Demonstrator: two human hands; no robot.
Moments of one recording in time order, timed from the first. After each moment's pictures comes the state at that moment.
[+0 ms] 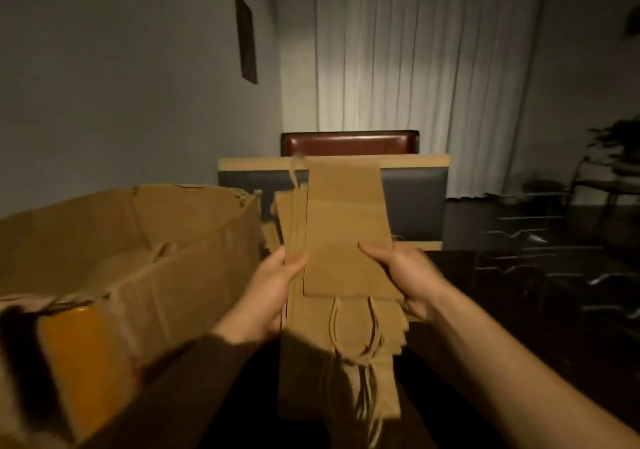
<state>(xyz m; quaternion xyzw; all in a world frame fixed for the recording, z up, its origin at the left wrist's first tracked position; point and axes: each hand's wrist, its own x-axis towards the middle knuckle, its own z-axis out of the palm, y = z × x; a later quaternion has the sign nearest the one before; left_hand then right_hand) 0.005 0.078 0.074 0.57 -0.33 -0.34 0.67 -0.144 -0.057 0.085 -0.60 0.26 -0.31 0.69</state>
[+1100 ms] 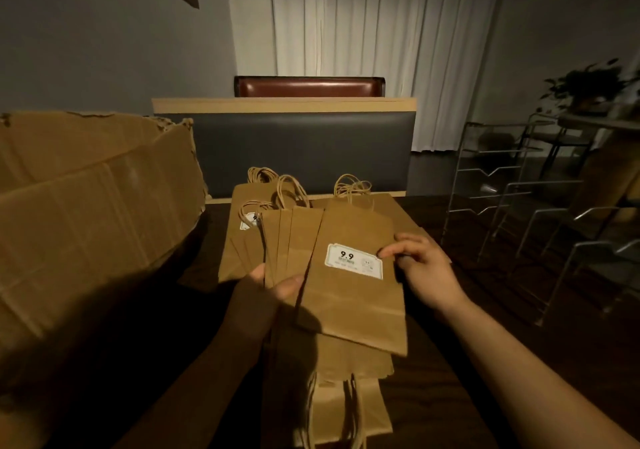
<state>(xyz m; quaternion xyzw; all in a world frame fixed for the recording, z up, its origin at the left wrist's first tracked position) -0.009 0.023 -0.039 0.64 -0.24 -0.38 0.63 -0.191 -0.135 -0.039 -0.72 0.38 -0.38 0.44</state>
